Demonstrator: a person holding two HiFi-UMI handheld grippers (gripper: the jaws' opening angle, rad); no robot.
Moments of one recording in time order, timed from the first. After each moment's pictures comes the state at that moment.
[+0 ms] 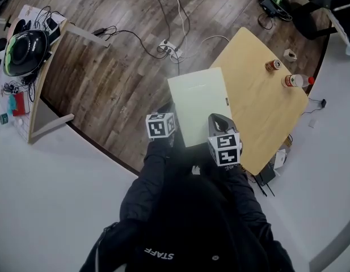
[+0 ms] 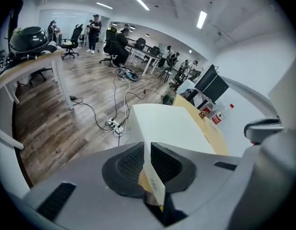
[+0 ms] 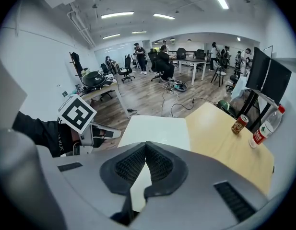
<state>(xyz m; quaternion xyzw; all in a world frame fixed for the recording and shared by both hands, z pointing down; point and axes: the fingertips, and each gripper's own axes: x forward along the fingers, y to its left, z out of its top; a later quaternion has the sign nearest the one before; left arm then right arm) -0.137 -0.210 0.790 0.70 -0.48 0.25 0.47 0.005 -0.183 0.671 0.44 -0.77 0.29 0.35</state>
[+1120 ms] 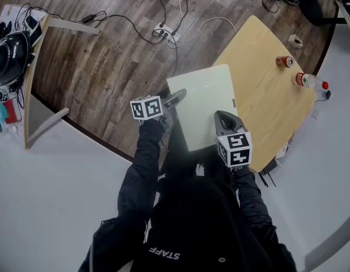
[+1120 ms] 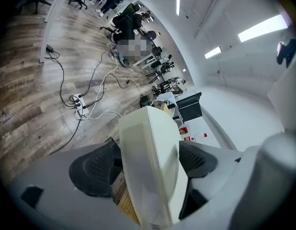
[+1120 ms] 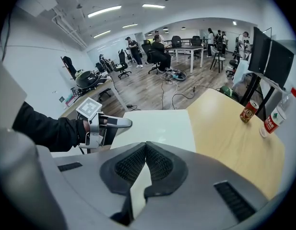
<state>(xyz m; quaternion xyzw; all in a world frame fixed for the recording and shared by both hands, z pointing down) -0.114 -0.279 0.847 0.71 -0.31 0.06 0.63 0.010 -0.219 0.723 0.43 -0.75 0.36 0.36</state>
